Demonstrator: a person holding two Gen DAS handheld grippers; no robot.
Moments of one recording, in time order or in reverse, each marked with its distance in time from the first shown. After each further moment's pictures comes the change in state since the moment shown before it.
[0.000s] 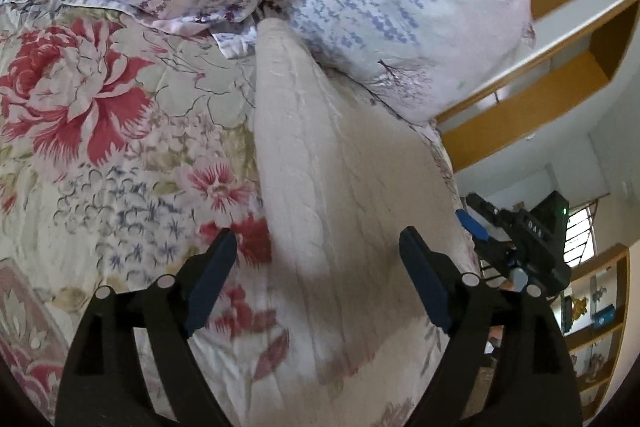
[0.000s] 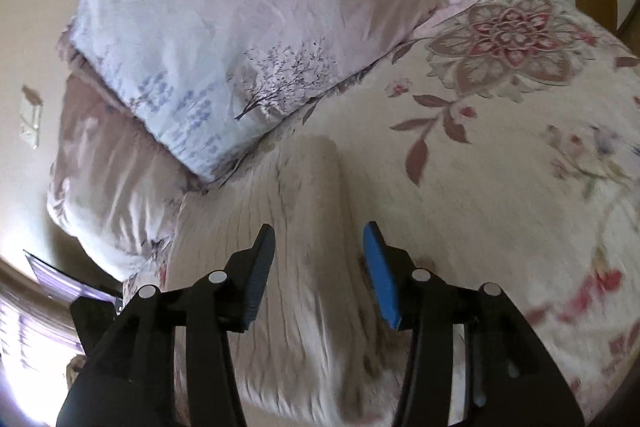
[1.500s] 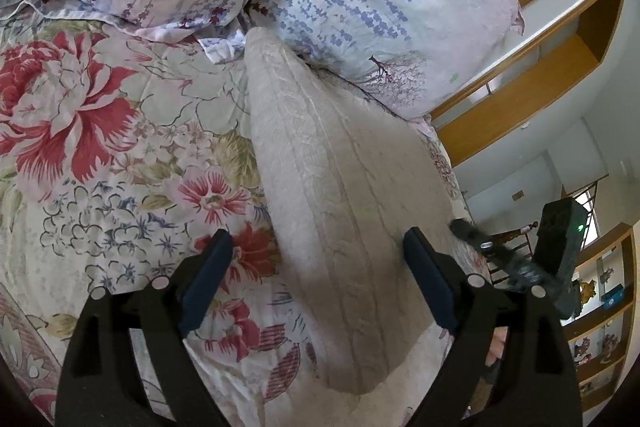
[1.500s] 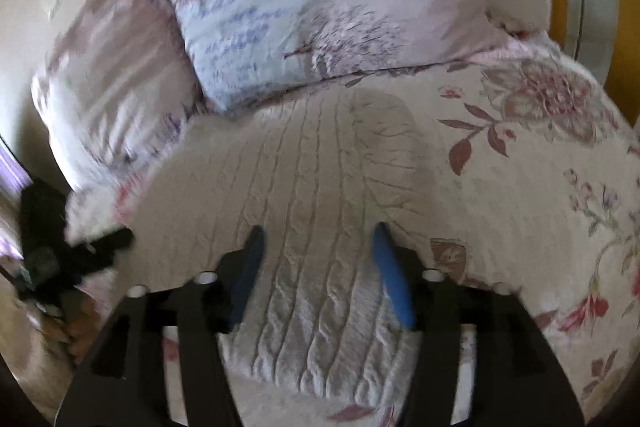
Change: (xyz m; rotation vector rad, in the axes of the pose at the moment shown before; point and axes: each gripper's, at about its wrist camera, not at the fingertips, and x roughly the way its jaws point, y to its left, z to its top) left arm 0.012 0.010 -0.006 0.074 -0.012 -0.018; right arm -0.007 0.032 -0.048 -0.335 -0.010 -0.087
